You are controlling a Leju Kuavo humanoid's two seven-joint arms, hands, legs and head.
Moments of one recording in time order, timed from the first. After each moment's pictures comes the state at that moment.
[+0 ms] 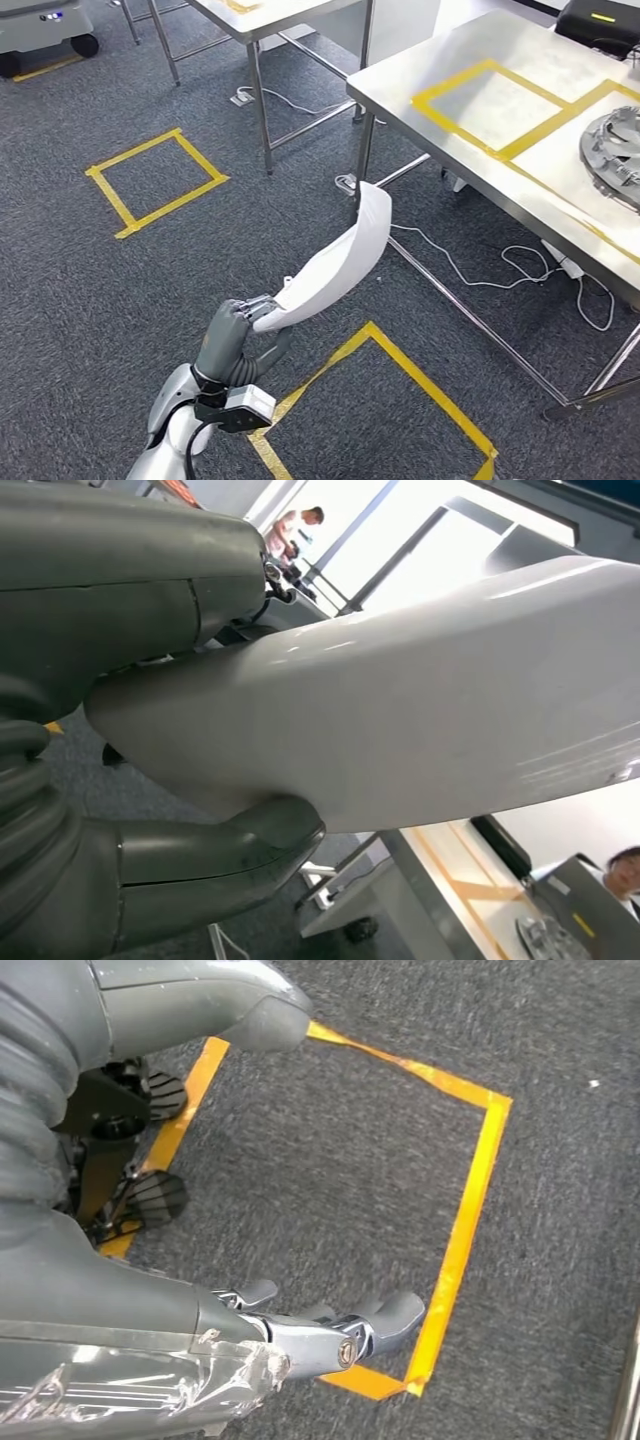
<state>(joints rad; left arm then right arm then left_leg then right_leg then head) 0.08 -0.26 -0.38 -1.43 -0.77 0.21 -0.66 -0.04 0.16 -0.82 -0.37 0.43 -0.07 -0.70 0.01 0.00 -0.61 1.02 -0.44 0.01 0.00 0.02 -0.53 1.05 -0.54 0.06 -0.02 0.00</state>
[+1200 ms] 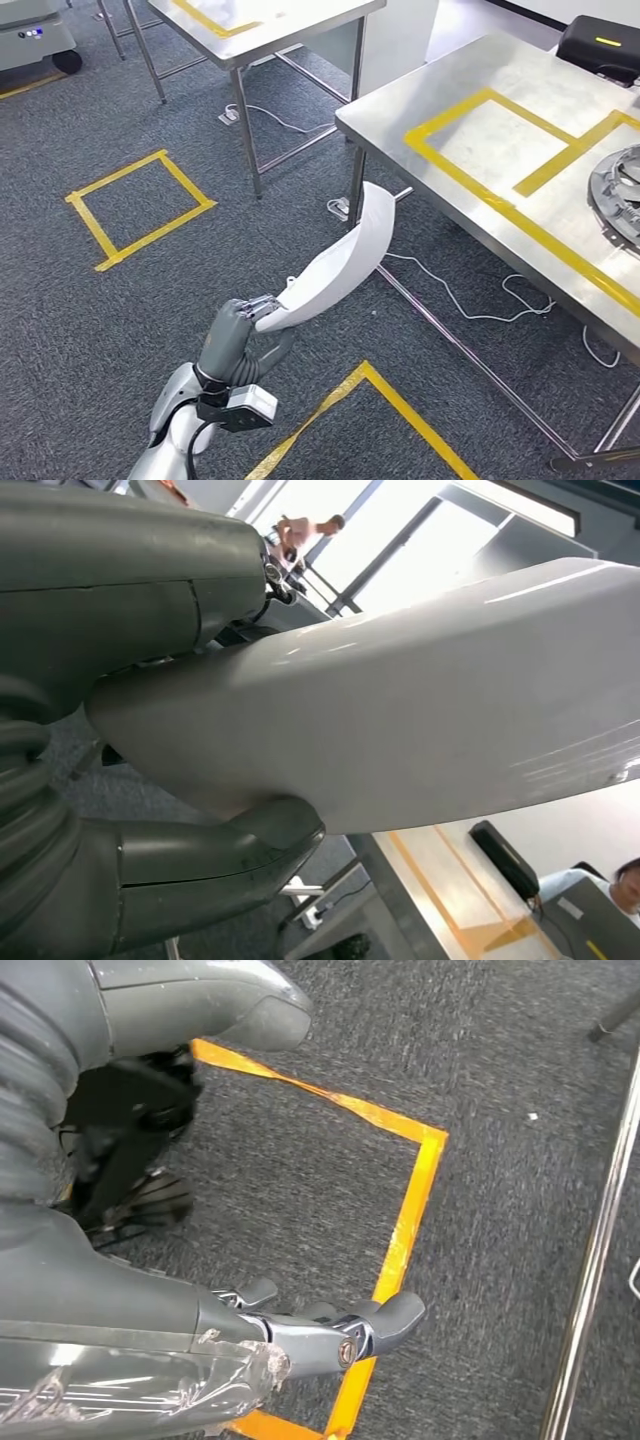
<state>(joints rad) 0.08 -0.26 -0.38 -1.42 -0.77 0.21 -0.66 -0.03 0.16 -0.82 -0.36 0.42 -0.06 -0.70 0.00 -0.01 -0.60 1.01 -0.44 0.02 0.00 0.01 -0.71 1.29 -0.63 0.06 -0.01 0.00</state>
